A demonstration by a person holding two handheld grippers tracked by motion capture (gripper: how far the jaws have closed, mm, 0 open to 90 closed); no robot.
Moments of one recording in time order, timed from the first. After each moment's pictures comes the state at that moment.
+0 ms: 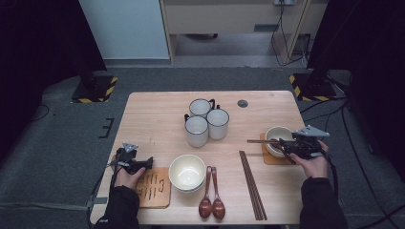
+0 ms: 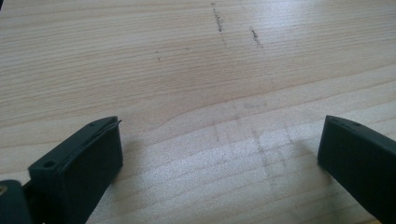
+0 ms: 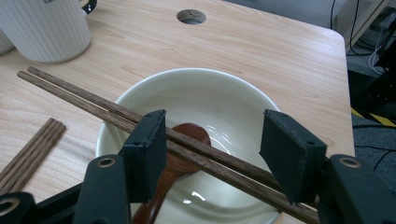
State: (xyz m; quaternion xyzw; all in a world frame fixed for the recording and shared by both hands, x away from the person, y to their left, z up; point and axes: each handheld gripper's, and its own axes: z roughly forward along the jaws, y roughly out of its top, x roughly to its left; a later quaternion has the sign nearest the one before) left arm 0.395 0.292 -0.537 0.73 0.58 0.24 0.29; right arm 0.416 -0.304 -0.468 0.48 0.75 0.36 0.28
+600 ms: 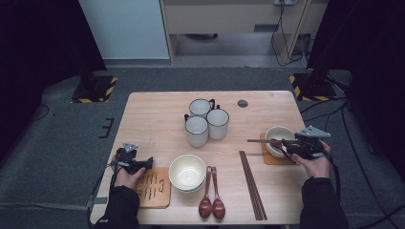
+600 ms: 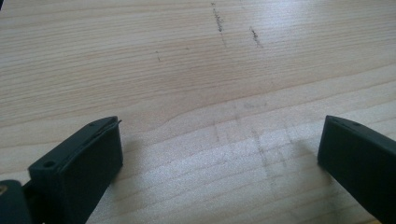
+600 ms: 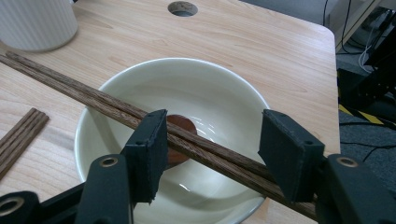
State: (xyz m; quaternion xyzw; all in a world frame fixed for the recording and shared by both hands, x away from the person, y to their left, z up) left arm 0.395 0.292 -0.537 0.73 0.58 0.24 0.29; right arm 0.417 -0.310 -0.470 0.48 0.75 0.35 0.29
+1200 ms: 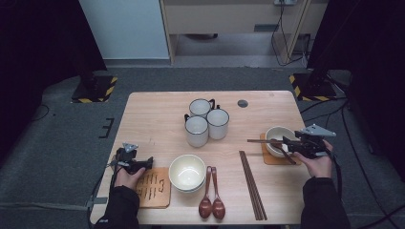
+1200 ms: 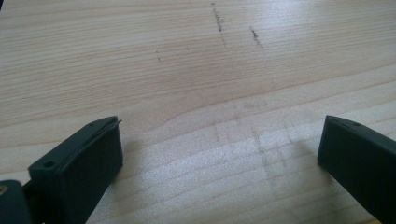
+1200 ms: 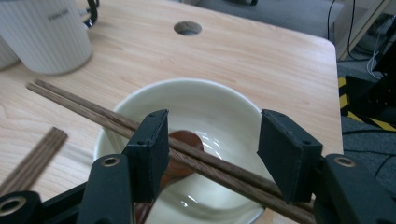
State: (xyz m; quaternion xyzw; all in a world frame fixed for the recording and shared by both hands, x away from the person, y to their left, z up) left arm 0.395 0.292 -0.537 0.73 0.58 0.24 0.29; right arm 0.414 -0.311 -0.459 0.48 0.74 0.38 0.29
